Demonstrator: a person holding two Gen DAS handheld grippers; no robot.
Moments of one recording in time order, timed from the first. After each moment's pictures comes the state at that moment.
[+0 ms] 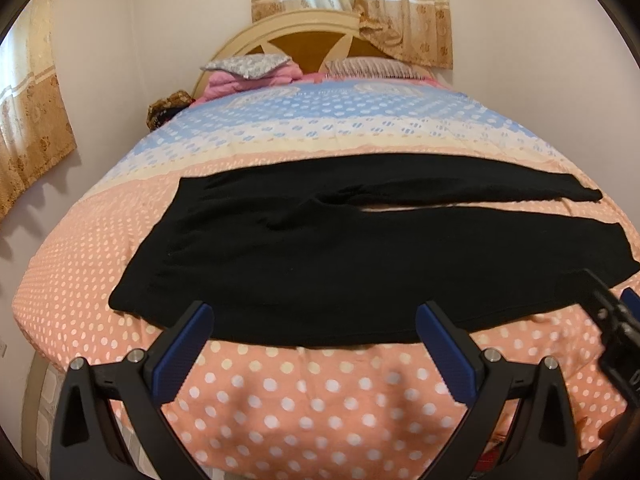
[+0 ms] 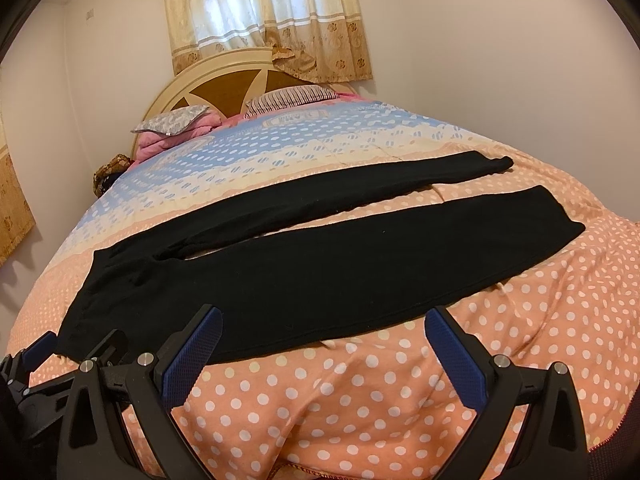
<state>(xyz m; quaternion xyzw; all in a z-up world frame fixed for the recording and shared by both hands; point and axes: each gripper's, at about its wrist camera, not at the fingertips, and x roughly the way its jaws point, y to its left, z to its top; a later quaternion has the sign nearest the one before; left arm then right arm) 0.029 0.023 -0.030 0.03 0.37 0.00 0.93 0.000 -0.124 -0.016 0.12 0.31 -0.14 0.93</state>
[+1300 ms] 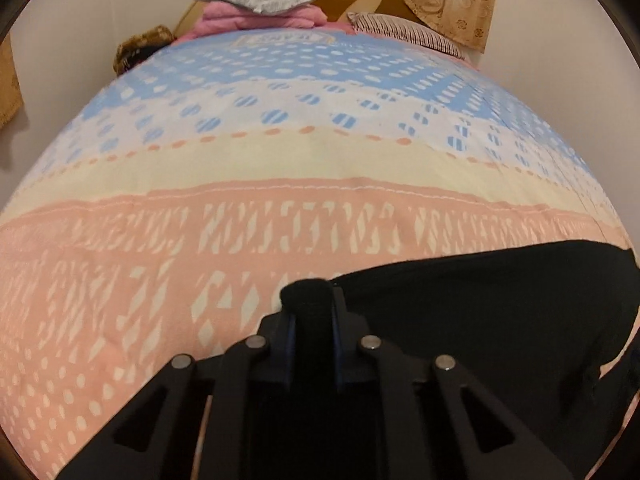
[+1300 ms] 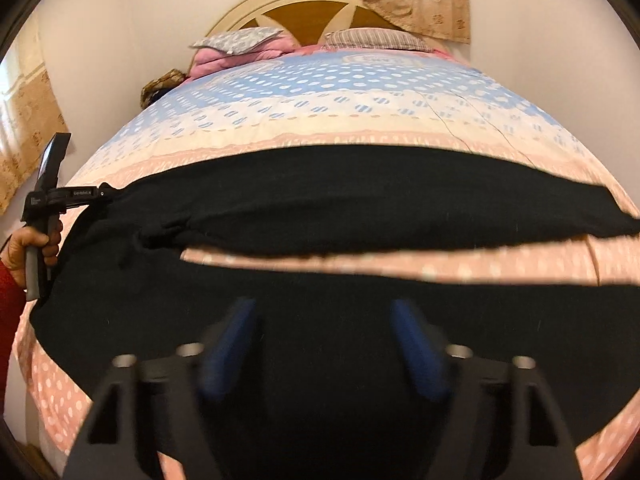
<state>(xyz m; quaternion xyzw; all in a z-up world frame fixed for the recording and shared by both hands) 0.310 0.212 -0.078 -0.02 0.45 -0.05 0.89 0.175 -0.121 -0.056 0.04 0.42 0.01 0.91</state>
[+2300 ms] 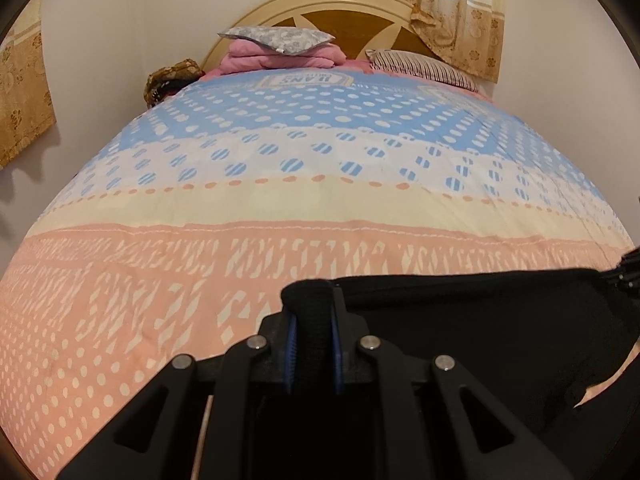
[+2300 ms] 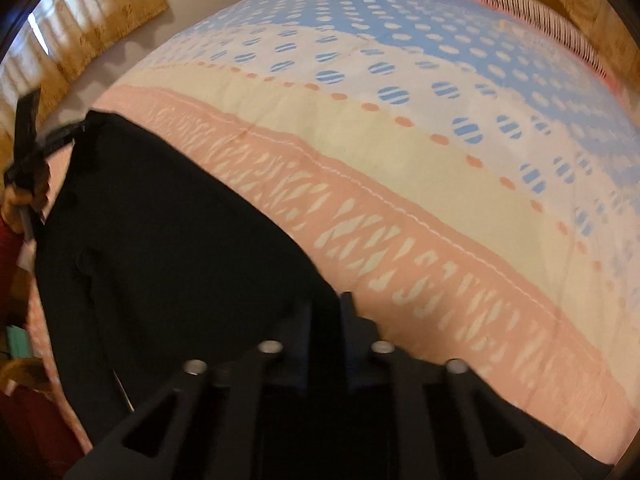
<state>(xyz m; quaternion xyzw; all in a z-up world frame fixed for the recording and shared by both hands) 0.299 0.209 -0.048 -0.02 0.39 0.00 0.92 0.379 -0.171 -0.066 -0.12 0.54 0.25 0.80</state>
